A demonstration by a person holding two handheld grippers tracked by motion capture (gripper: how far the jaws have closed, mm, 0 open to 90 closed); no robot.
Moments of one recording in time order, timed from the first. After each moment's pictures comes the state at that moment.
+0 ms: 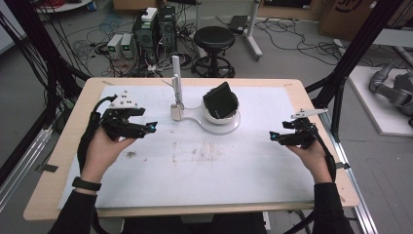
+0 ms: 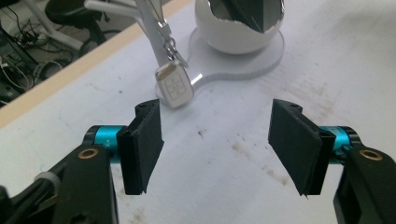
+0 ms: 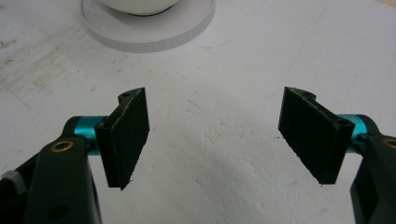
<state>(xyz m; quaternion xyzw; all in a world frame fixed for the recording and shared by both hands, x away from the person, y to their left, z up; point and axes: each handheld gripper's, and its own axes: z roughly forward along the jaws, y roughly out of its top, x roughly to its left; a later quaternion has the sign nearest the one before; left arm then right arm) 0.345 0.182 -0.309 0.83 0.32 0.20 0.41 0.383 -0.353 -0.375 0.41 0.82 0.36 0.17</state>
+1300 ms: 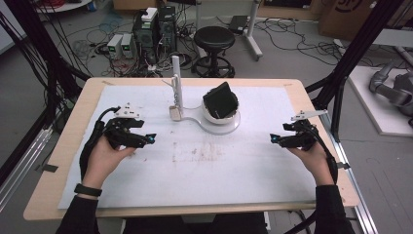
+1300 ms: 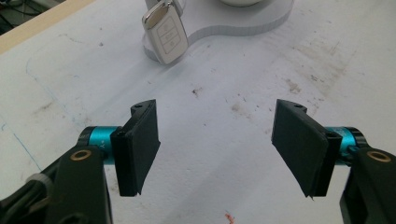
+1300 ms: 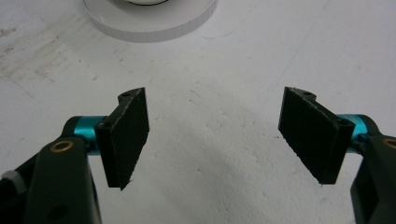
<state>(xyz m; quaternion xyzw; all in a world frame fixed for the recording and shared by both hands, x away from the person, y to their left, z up) 0.351 0.190 -0.346 0.84 0.34 0.17 0.38 0.378 -0.354 -0.376 0.40 0.83 0.35 0.17</state>
